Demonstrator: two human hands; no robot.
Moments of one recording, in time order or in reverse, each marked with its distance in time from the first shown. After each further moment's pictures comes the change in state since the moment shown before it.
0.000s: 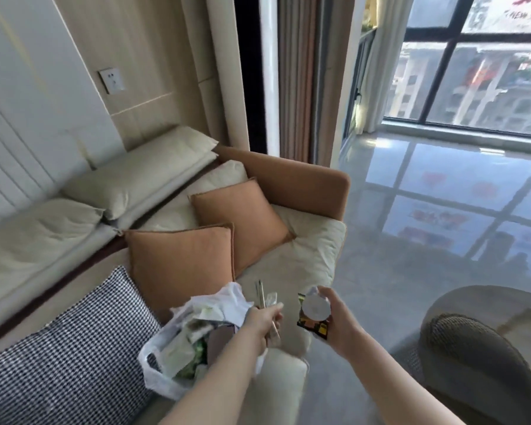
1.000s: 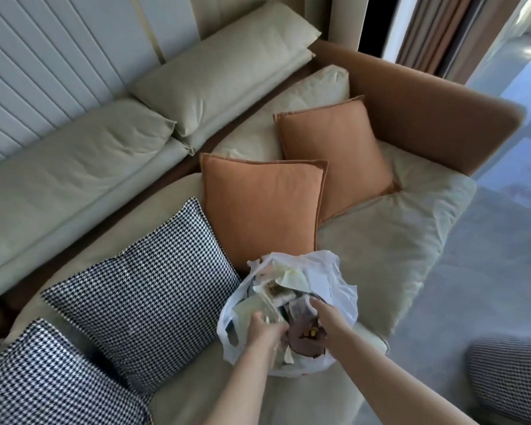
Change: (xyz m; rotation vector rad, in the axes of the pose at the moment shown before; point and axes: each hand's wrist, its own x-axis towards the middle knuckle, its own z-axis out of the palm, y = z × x) left_hand 0.135 -0.065 -0.196 0.159 0.337 -0.333; right_hand 0.167 0.142 0.180 -0.506 0.045 0.359
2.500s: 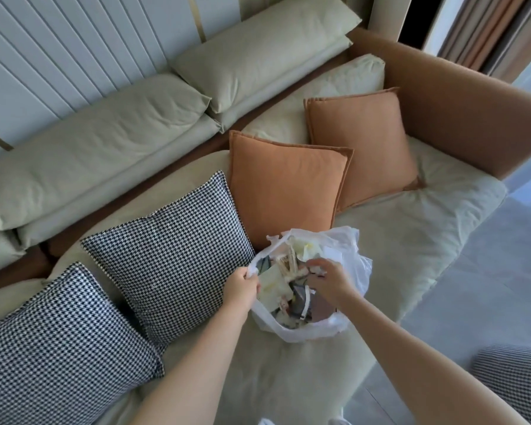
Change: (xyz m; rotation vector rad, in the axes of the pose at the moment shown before) left_hand -0.037 0.001 -0.063 0.007 0.209 0.291; right_hand -0.029 -0.024 -0.006 -0.696 -0.081 -0.667
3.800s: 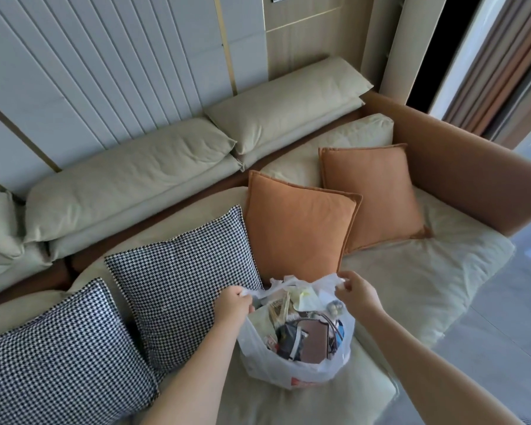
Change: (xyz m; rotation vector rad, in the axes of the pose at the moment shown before) left_hand -0.002 0.016 -0.036 0.061 0.176 0.037; right_hand 0.009 -0.031 -0.052 -0.080 0.160 0.078
